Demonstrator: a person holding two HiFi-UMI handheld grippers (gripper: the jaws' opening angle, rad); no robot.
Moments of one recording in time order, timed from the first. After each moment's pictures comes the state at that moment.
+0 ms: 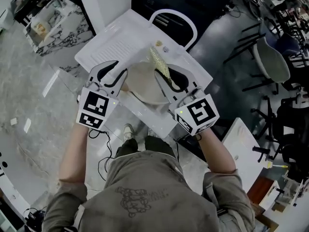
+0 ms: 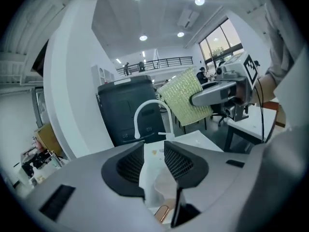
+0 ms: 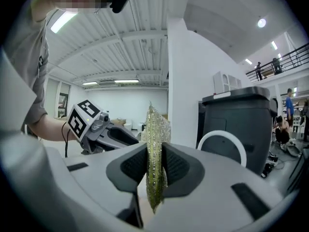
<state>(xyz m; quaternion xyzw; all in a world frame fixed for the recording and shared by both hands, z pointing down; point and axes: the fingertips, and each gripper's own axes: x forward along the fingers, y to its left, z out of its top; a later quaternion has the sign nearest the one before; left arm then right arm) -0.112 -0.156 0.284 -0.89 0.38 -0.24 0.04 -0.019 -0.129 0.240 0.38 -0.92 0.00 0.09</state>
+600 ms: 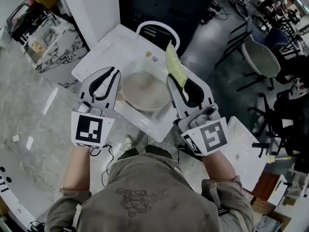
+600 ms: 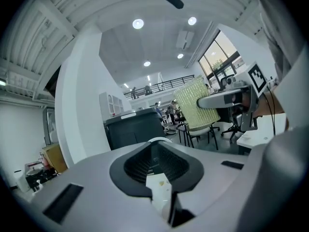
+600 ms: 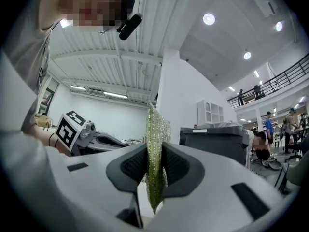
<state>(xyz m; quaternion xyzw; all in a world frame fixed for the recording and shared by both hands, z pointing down) -0.093 -0.122 0.166 -0.89 0.42 -0.11 0.11 0.031 -0.078 0.129 0.48 -0.87 -0.08 0.00</state>
